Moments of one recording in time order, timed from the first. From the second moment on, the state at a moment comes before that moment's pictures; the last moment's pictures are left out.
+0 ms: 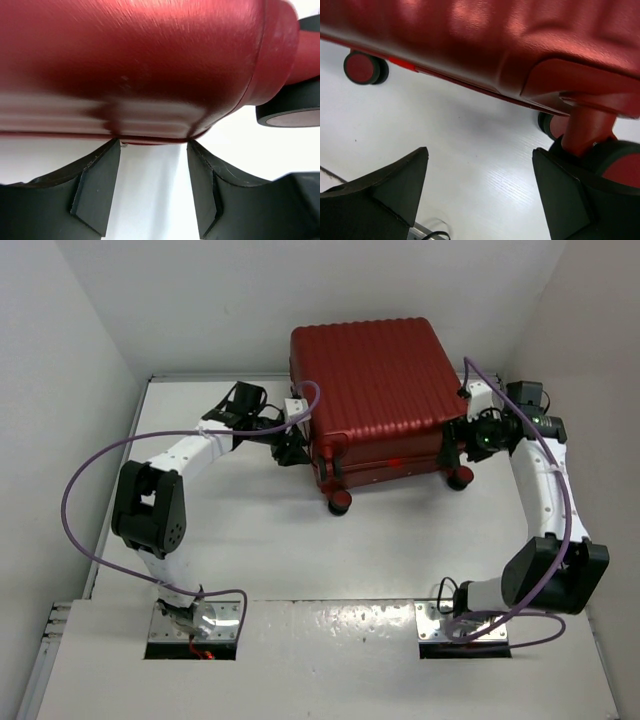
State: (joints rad) left arm -0.30 1.76 1.36 -0.43 0.90 0.62; right arm -0.18 1.39 1.28 -0.89 -0.49 -0.45
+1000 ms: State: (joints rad) left arm -0.28 1.74 1.31 -0.35 0.92 0.60; right arm -0.23 1.76 1.84 -1.06 -0.39 -0.62
